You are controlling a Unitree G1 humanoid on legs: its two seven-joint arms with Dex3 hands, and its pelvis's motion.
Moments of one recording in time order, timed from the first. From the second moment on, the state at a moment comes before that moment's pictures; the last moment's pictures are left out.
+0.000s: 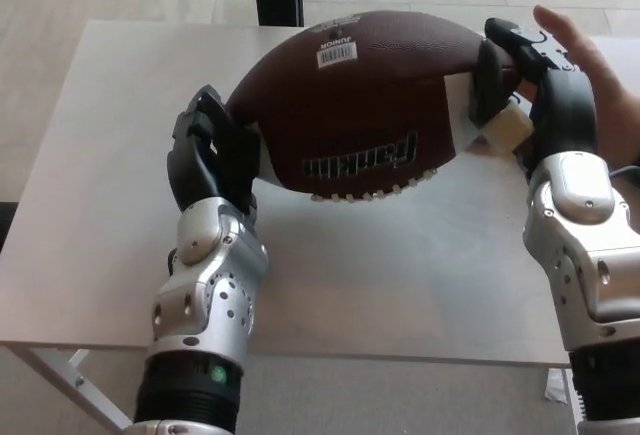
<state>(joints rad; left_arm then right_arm) -0.49 -0.18 0.19 0.45 -0.42 0.17 0.34 -0.51 -0.02 -0.01 0.15 0.05 0.43 -0.22</state>
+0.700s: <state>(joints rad) -0.75 -0.02 0.13 0.55 -0.41 0.21 0.32 -0.68 -0.01 -0.11 0.14 0.05 0.50 -0.23</state>
